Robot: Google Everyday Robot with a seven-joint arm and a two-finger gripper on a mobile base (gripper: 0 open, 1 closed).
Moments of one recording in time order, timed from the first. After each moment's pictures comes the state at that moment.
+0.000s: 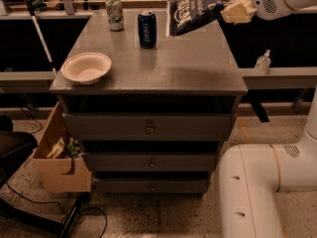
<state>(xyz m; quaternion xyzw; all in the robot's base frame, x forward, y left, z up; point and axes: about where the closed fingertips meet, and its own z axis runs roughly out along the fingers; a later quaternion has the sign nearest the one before) 0.656 -0.190 1.031 -0.40 0.78 0.04 0.49</state>
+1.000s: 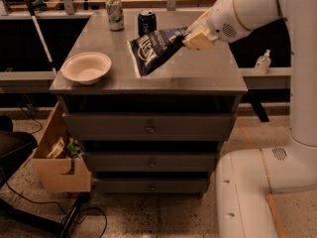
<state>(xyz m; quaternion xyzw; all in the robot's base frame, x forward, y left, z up) 0.626 -0.097 0.979 -0.54 0.72 0.07 0.43</state>
